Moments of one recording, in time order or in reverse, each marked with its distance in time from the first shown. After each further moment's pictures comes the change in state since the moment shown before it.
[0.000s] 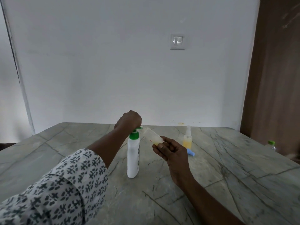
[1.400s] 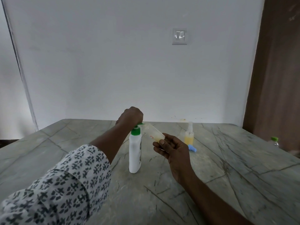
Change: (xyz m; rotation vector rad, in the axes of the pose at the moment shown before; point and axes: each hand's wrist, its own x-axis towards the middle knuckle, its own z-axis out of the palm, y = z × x) left_hand -0.008 0.003 -0.003 0.012 -0.012 0.011; right_hand -0.005 -0.001 0.004 0.056 0.008 0.044
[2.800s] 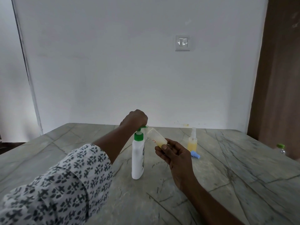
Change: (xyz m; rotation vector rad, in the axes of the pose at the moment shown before) left_hand 0.007 0.005 -0.004 0.043 -0.076 -0.003; right_hand 0.000 -0.001 0.004 0.061 -0.007 0.003
